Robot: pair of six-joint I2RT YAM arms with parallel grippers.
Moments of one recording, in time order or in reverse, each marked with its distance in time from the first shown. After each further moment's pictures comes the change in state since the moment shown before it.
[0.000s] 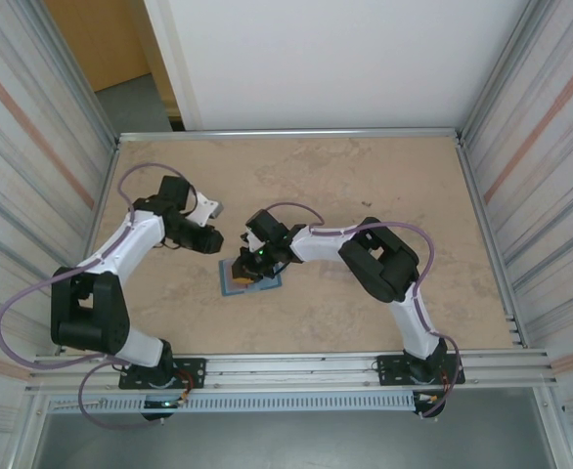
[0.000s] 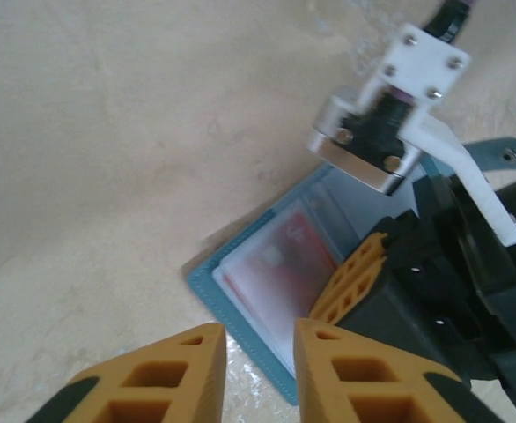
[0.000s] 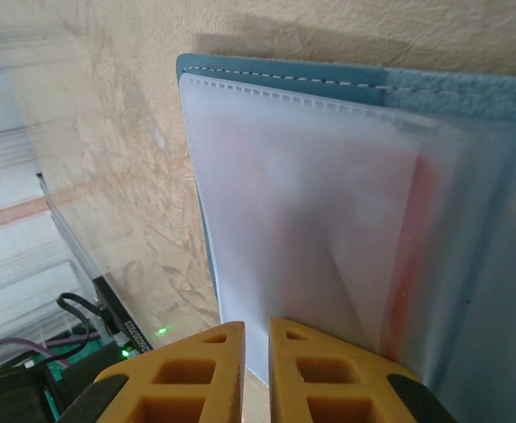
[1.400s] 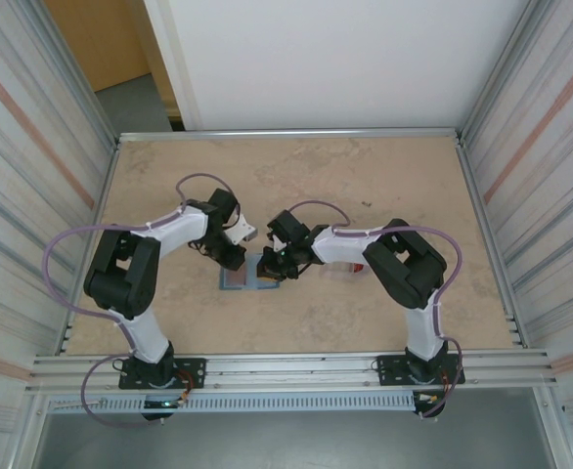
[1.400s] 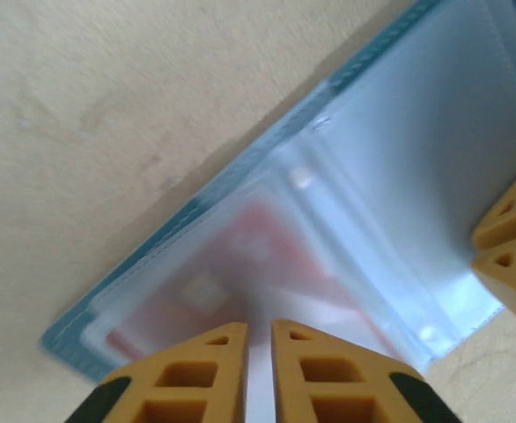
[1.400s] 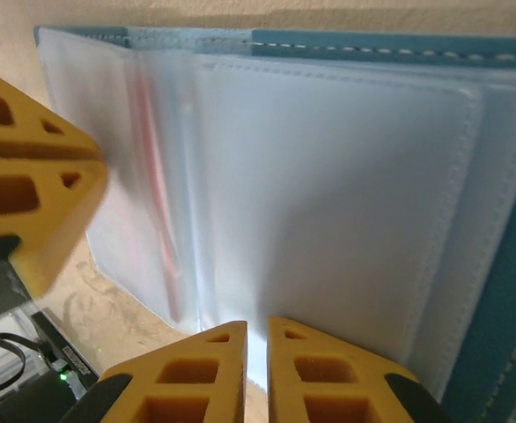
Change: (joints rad) left arm -0.206 0.266 0.055 0.019 -0.178 0.077; right arm -0.058 -0.184 -0.195 -0.080 0.167 -0.023
